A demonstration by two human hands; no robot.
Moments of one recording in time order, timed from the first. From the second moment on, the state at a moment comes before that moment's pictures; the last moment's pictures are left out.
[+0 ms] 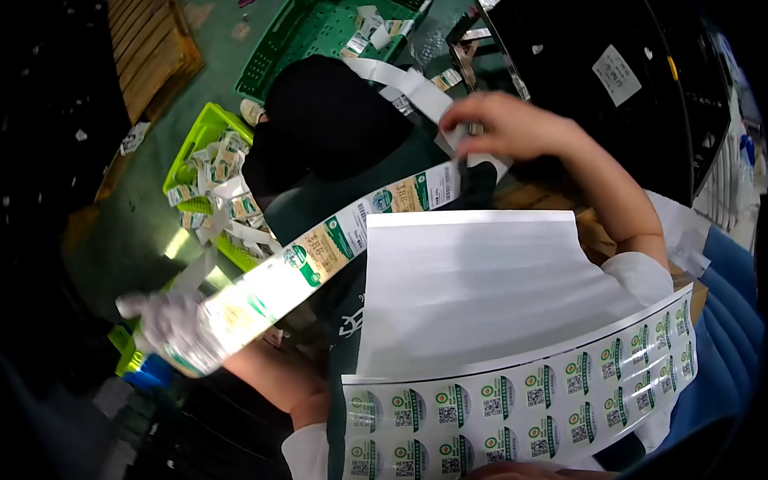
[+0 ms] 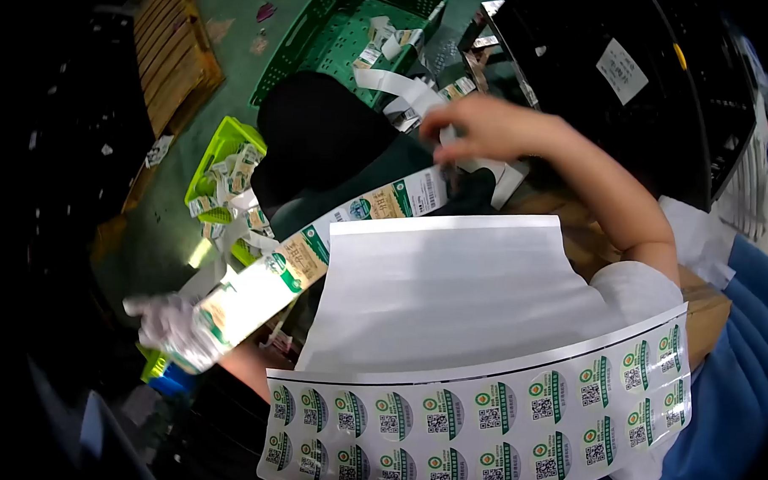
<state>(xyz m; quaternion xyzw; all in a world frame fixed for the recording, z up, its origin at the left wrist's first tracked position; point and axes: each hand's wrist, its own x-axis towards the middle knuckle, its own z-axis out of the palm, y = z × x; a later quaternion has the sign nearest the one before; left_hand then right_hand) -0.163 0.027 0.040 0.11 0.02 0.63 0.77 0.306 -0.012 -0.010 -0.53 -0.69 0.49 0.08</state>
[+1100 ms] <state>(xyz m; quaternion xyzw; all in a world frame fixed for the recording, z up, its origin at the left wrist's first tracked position) -0.105 -0.013 0.019 0.51 0.62 0.49 0.34 0.154 0.015 -0.003 -0.35 -0.61 0.37 0.61</state>
